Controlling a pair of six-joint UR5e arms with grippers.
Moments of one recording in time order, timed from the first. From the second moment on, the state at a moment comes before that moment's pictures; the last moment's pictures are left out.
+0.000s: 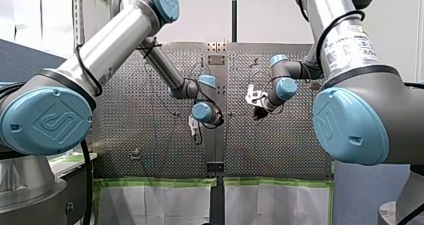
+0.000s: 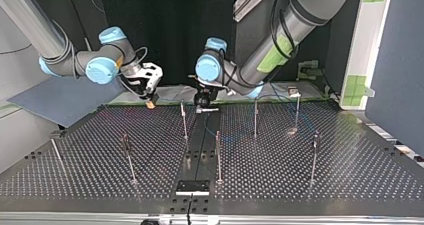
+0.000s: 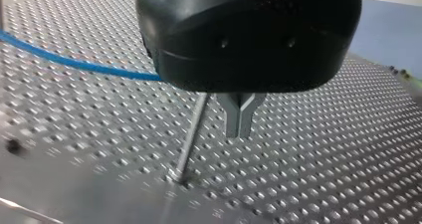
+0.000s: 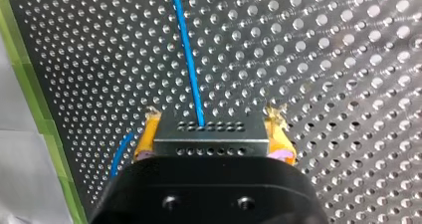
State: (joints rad) left arm -0.51 -2.29 -1.48 -2.67 -1.78 -1.88; right arm 1.94 -1.04 1.58 -0.13 1.32 1.77
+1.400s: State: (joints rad) left arm -0.49 -2.31 -1.37 -2.81 -1.81 -1.83; right arm 1.86 -0.91 1.42 -0.21 1.23 1.76
